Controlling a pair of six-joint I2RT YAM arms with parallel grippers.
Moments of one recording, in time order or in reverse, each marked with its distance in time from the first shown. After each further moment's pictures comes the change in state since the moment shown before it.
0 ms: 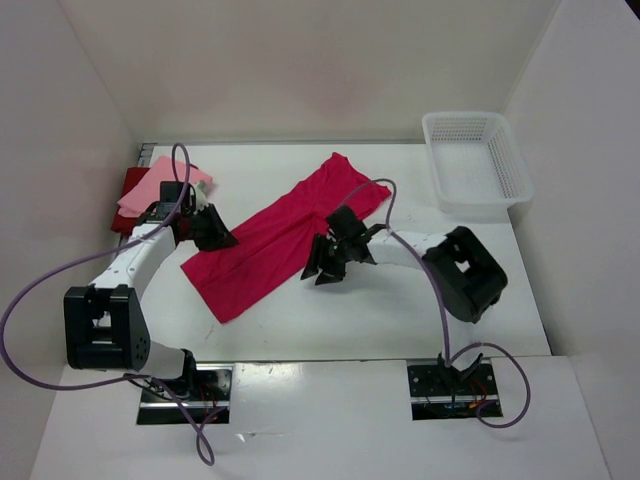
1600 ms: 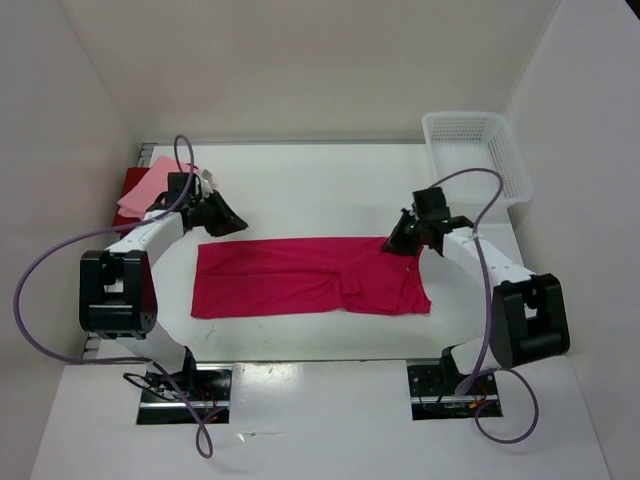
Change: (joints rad) left arm 0.026 0.210 0.065 0.229 0.099 -0.156; right arm -0.484 -0.377 -0.143 -0.204 0.154 -0.132
